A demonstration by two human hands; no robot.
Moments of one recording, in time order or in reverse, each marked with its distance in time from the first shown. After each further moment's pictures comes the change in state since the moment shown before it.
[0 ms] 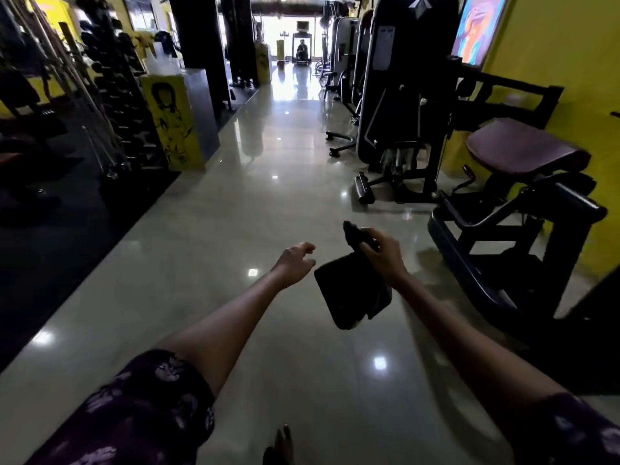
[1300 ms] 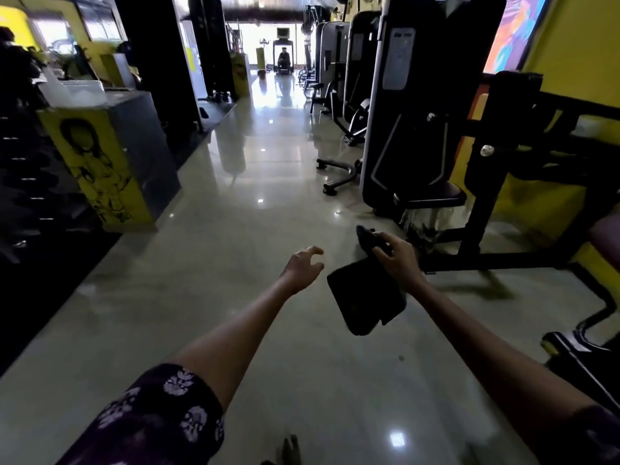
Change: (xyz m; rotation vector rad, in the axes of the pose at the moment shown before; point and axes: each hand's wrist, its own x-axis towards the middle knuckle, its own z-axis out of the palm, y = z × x) left_hand 0.936 -0.027 -0.122 0.035 0.003 0.085; right_hand 0.885 0.264 0.158 -0.085 0.066 0.019
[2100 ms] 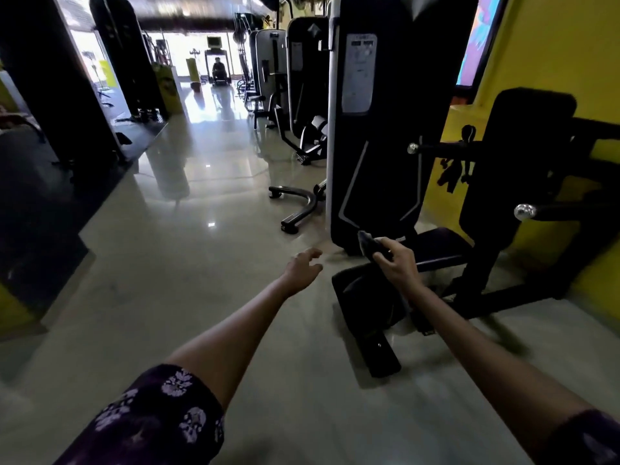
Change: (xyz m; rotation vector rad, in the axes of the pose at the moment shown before) left_hand 0.599 0.011 0.000 -0.039 -0.155 0.115; right_hand 0.513 0.211 0.064 -0.080 0.143 0.104
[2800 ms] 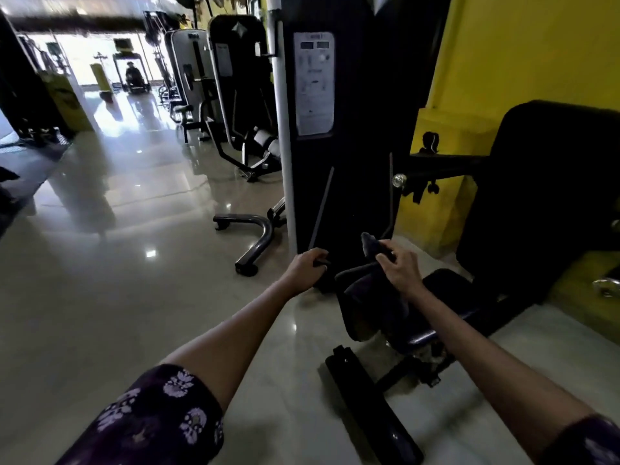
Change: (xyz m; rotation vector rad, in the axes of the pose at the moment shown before) left_hand 0.410 0.005 -0.021 0.007 -0.188 0.236; right_hand 0.335 0.120 0.062 -0.032 0.228 0.218
